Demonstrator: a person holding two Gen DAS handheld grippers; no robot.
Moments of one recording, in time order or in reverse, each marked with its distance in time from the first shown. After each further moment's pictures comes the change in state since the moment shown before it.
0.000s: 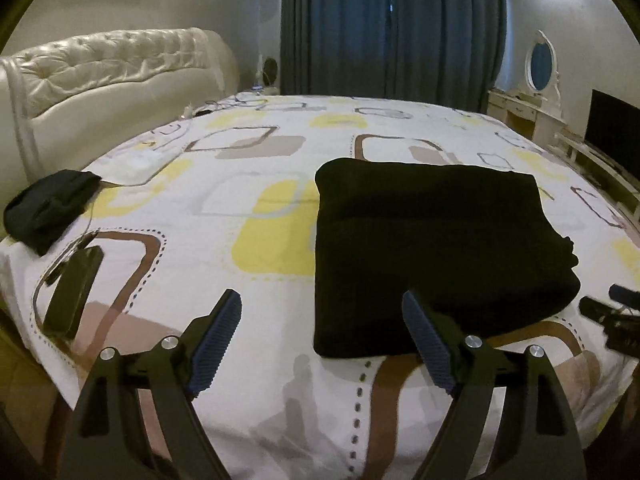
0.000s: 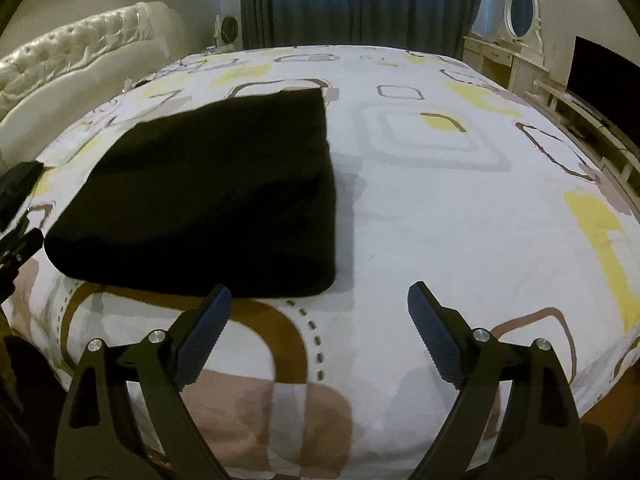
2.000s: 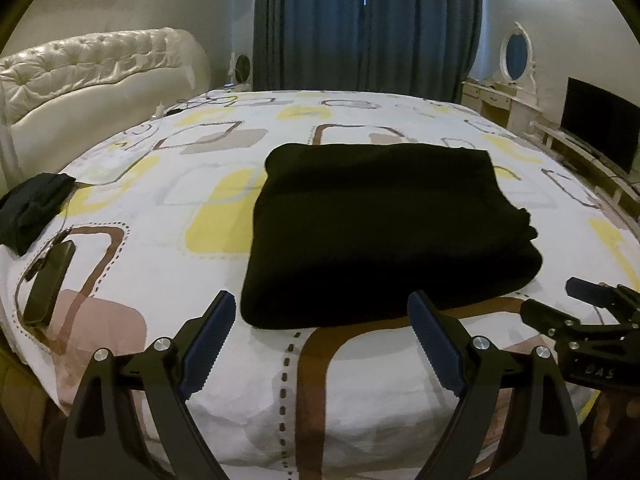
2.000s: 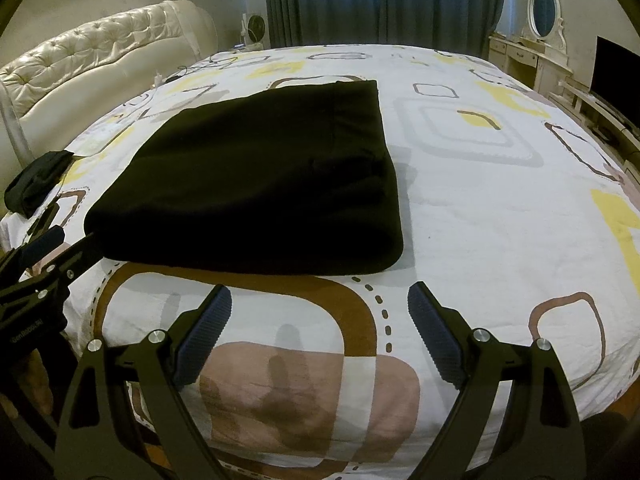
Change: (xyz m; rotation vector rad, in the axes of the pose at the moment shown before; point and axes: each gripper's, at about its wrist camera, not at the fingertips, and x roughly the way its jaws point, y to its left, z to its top) left arm -0.013 -0.041 -0.014 0.047 0.024 -0.089; right arm -0.014 0.026 -0.022 -0.024 -0.002 0.101
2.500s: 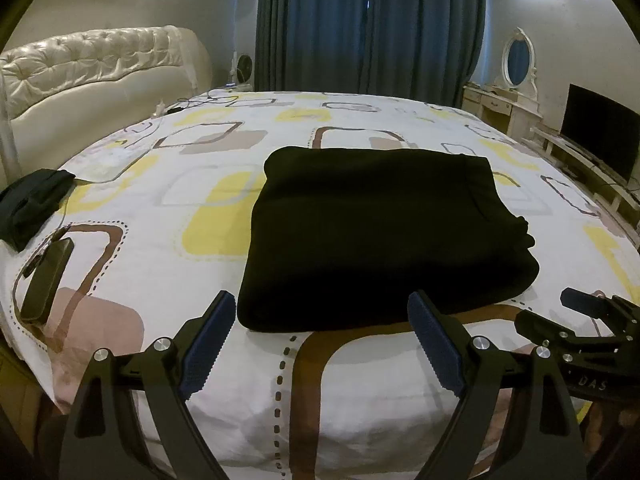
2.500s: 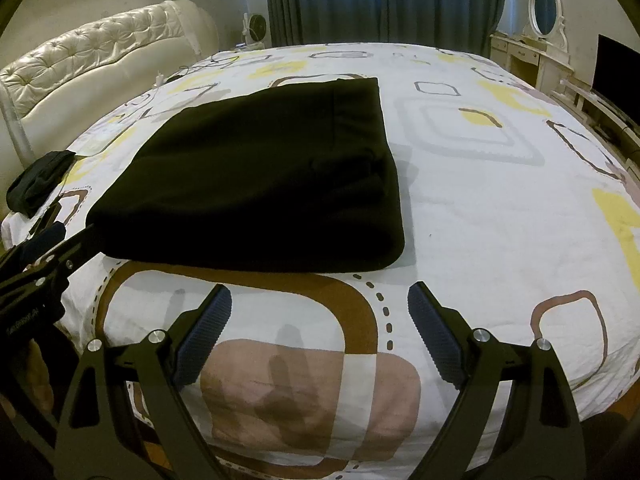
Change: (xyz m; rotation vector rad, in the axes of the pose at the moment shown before) left arm 0.000 0.000 0.003 -0.018 -0.003 0.001; right arm -0.002 -0.001 0.001 0.001 0.004 0.007
